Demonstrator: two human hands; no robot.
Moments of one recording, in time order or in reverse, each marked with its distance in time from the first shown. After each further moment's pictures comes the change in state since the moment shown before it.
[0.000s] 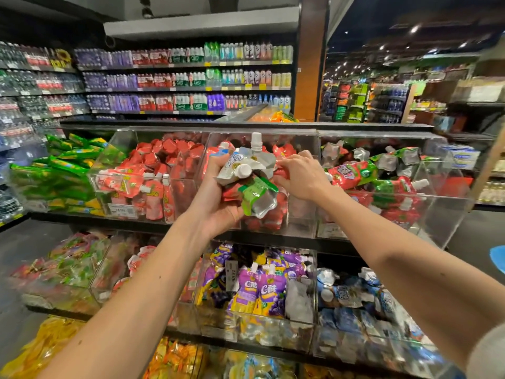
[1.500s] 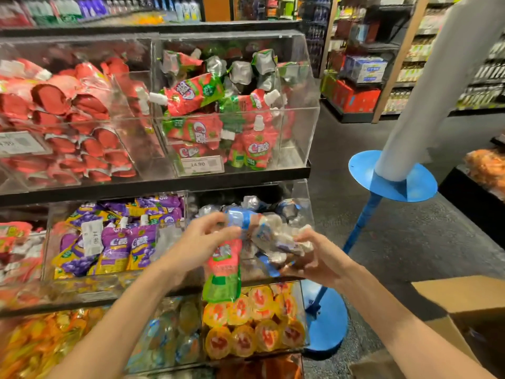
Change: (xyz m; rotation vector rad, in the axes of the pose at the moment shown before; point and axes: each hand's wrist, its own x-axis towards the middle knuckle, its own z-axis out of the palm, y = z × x) left_hand 0.023 -0.278 0.054 0.921 -0.134 -0.162; right_hand -0.337 0.196 0.029 1.806 -0.372 1.290
